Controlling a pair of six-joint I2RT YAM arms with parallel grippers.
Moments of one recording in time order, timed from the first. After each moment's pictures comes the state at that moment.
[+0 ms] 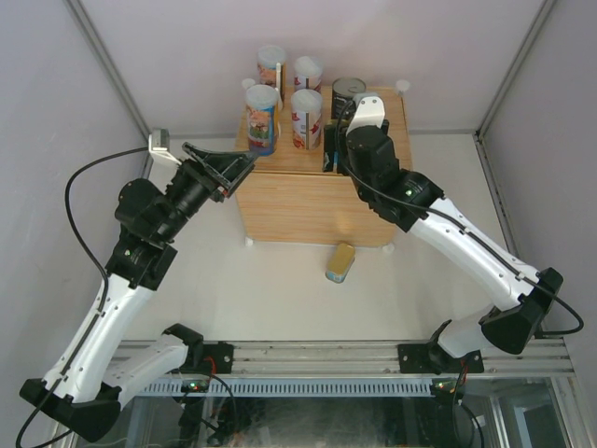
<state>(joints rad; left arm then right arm) -0.43 0.88 1.09 -0.03 0.23 -1.15 0.78 1.44 1.59 -0.46 0.59 0.22</state>
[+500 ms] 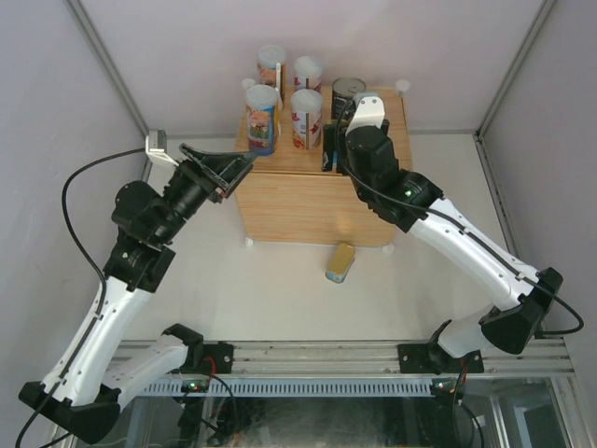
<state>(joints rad) -0.43 0.86 1.09 -0.03 0.23 -1.15 0.78 1.44 1.59 -0.45 0.60 0.22</state>
